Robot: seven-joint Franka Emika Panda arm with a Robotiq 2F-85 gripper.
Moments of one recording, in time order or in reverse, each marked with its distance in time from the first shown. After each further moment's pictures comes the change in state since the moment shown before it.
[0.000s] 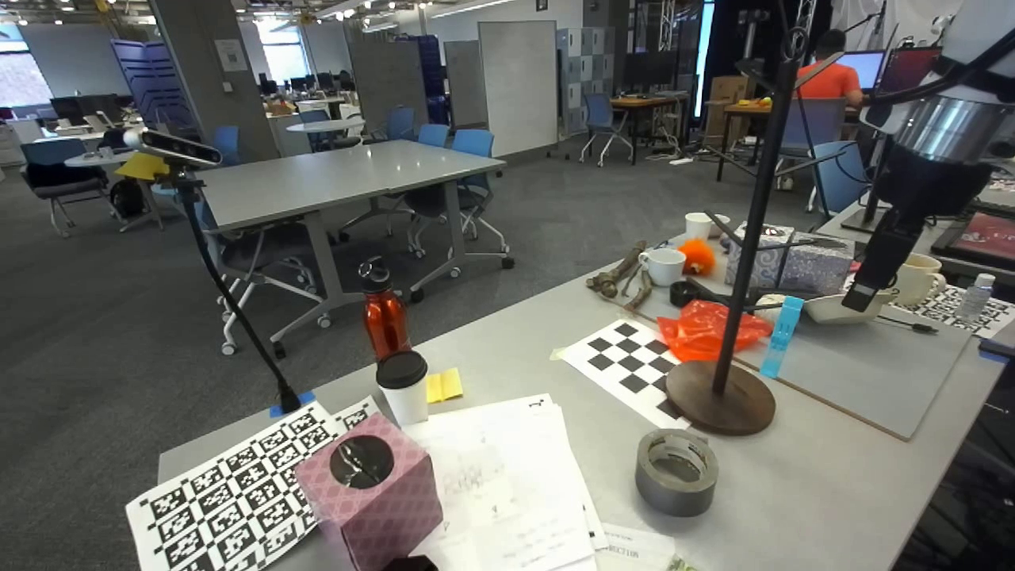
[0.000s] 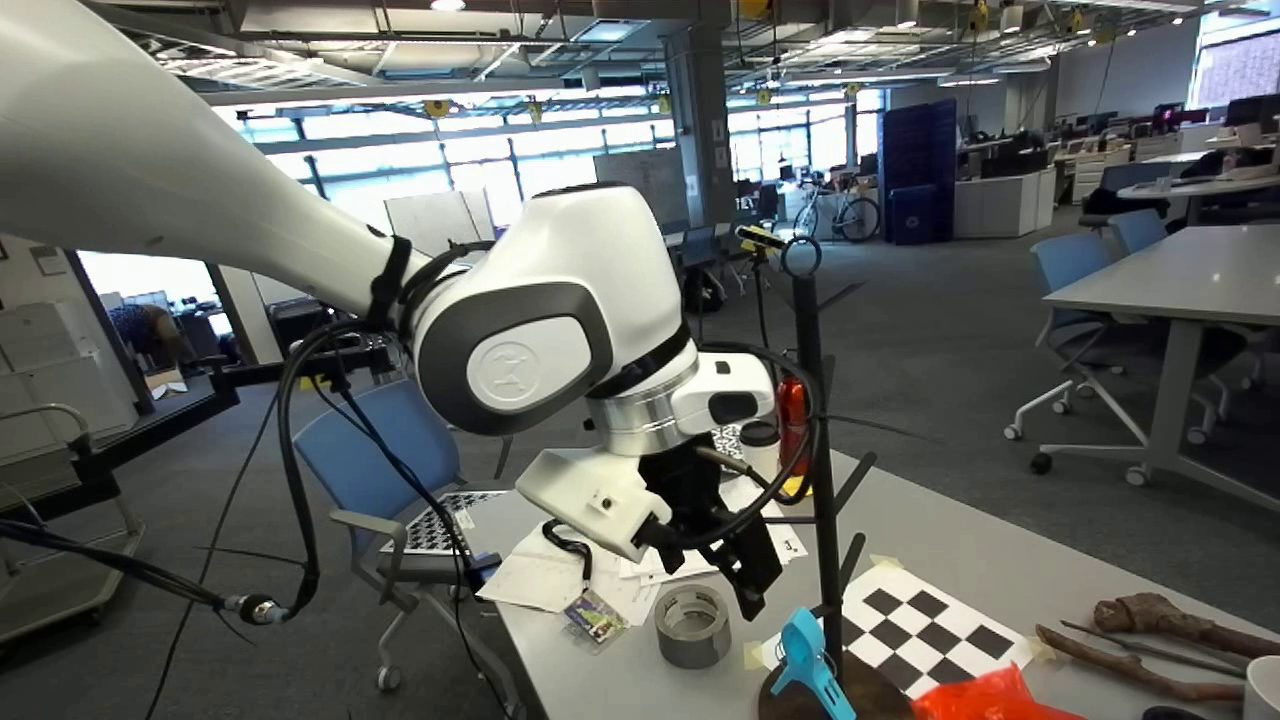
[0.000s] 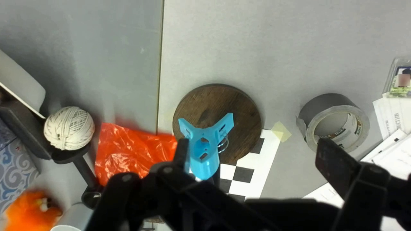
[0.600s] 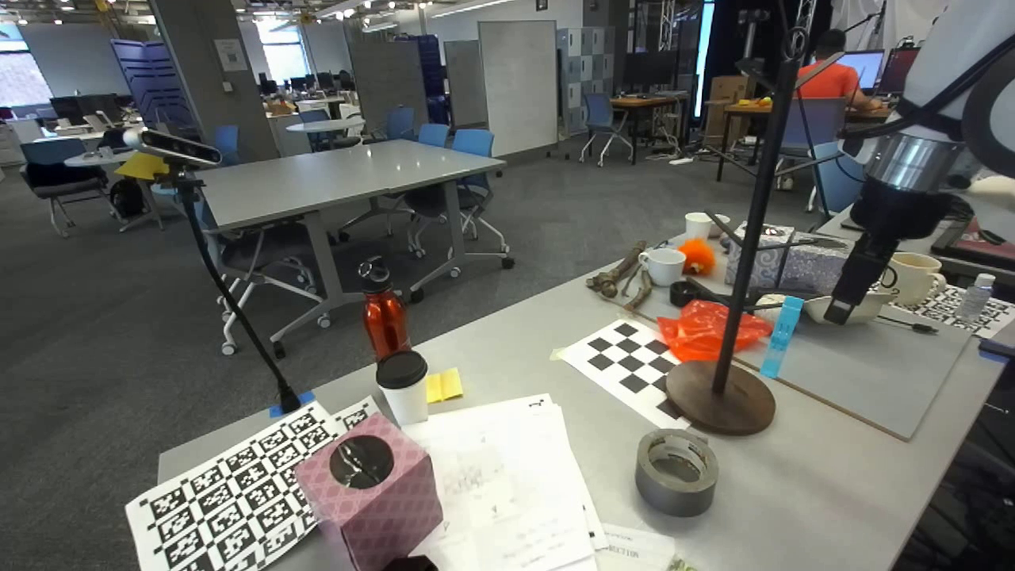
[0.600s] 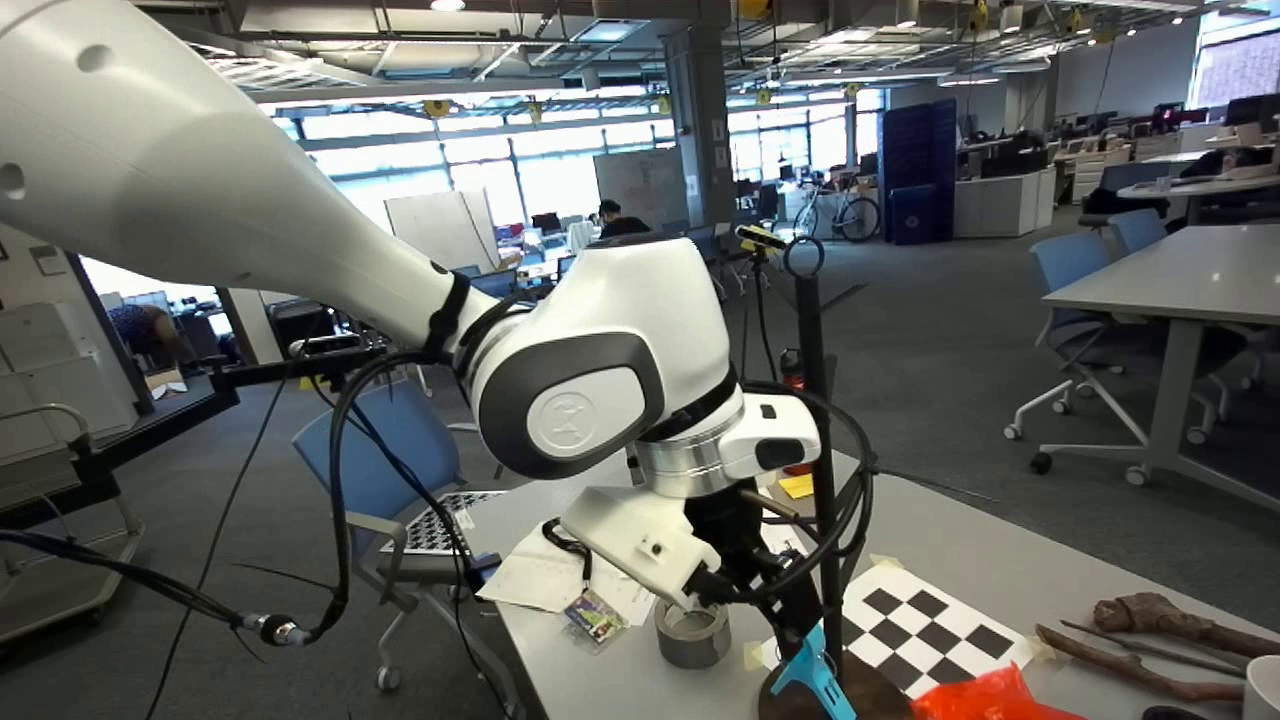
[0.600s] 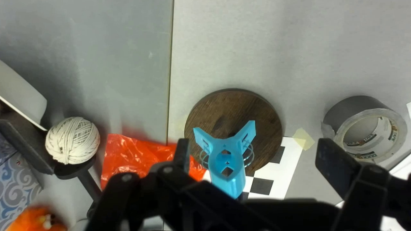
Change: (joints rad) arm -0.008 0.125 -0.023 0.057 0.000 0.052 0.000
